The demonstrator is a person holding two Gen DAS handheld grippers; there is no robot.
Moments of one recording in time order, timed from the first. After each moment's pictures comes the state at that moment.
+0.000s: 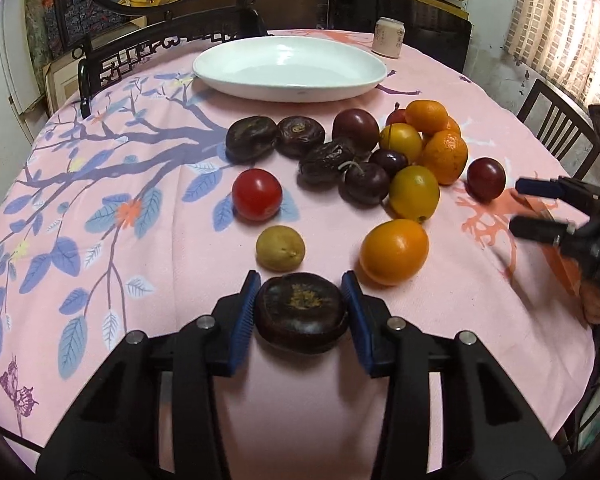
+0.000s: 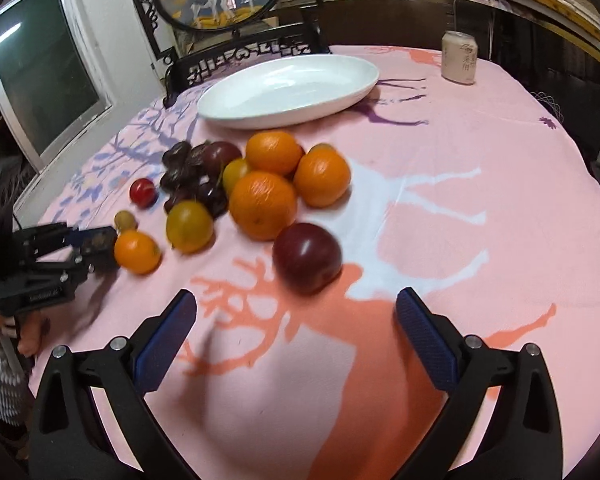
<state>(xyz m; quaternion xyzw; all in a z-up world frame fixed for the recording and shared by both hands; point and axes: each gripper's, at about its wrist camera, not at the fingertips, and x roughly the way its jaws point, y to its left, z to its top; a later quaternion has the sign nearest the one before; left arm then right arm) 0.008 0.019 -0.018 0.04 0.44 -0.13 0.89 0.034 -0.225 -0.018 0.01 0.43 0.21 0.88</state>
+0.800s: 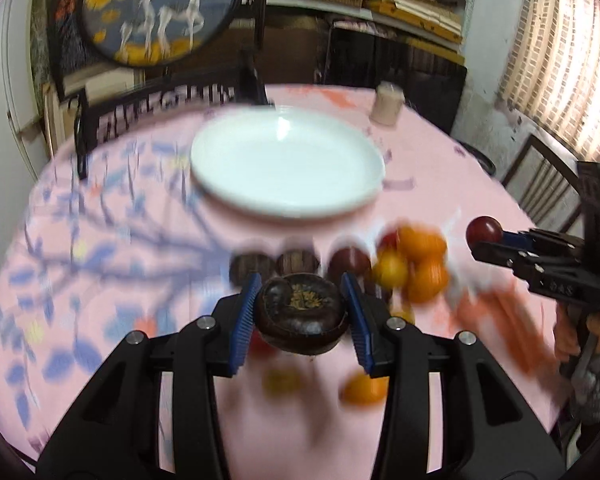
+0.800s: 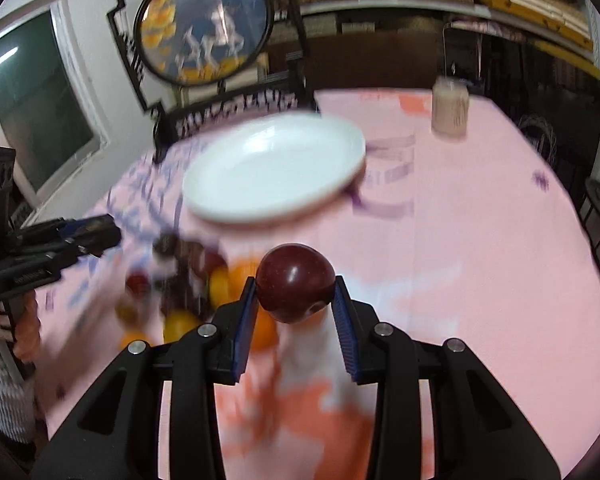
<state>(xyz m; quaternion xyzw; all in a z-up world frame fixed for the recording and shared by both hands) 0.074 0.013 0.055 0.01 0.38 -0.14 0.91 0.109 -0.227 0.043 0.05 0.38 0.20 0.90</state>
